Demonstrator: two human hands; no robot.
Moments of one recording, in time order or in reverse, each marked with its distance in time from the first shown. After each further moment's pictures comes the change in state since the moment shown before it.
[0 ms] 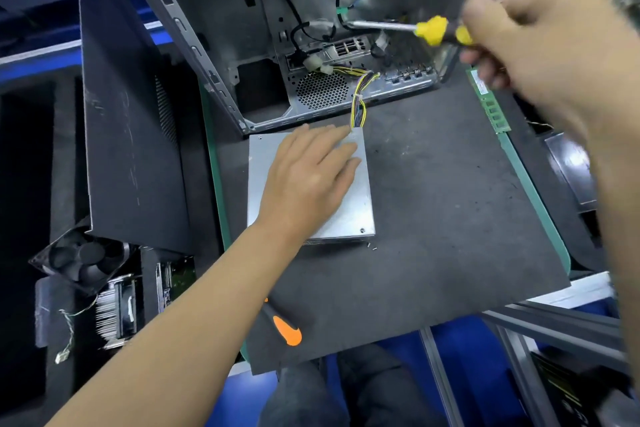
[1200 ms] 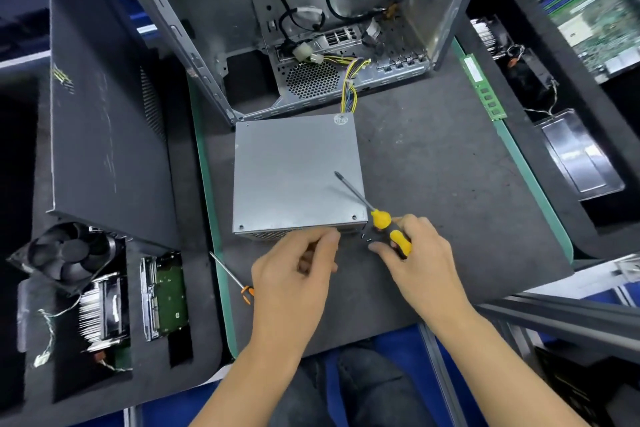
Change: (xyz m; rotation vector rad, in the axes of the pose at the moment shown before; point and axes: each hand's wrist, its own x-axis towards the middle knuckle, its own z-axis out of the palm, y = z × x) left_hand -0.098 0.077 -0.029 -0.656 0.005 -0.903; right_hand -0.174 0.125 0.117 -0.136 -0.106 0.155
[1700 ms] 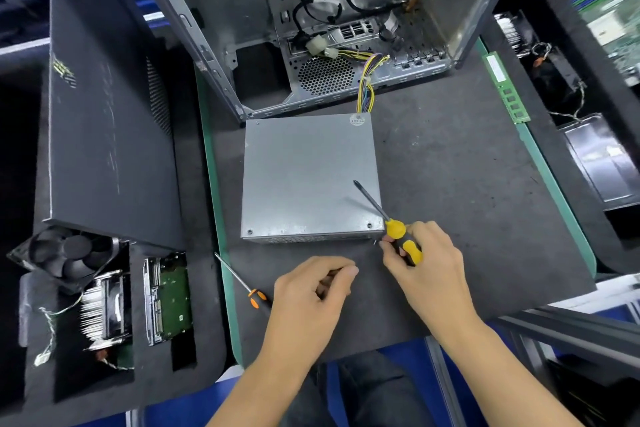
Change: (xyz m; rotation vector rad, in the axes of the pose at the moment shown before) left_hand -0.008 -0.037 0.000 0.116 -0.191 -0.070; right_hand 0.005 -0.001 0.013 -0.041 0.104 -0.115
